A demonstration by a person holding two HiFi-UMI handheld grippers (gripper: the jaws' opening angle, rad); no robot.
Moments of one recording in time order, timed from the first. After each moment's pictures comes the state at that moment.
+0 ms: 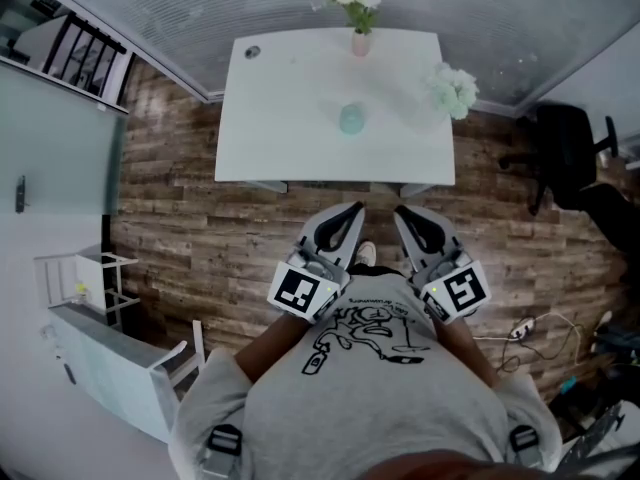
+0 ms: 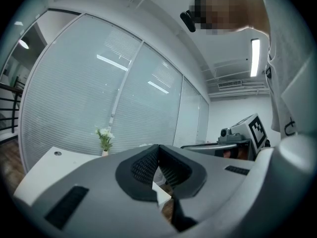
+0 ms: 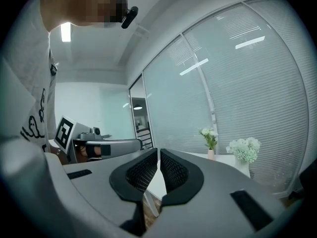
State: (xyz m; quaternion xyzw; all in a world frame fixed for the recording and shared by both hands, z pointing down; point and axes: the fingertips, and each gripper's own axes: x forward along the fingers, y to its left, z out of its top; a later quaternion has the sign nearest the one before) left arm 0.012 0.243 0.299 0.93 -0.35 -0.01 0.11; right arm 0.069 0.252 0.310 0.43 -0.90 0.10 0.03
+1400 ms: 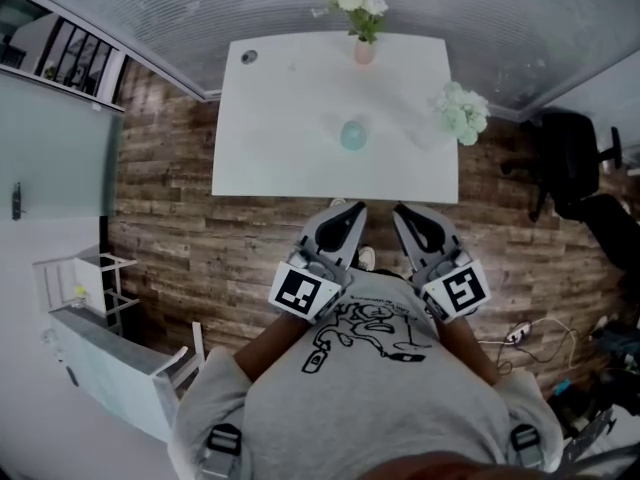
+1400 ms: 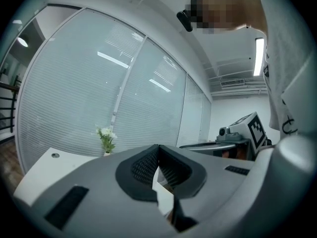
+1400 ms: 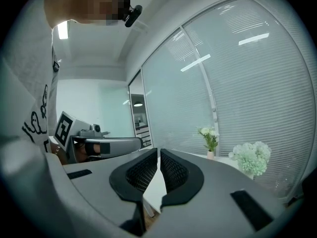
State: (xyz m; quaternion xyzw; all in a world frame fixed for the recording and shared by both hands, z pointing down) left arm 0.017 0.174 0.306 0.93 -0.35 -0.01 0.12; right arm 0.070 0.179 0.315 0.42 -0.90 0.10 0.03
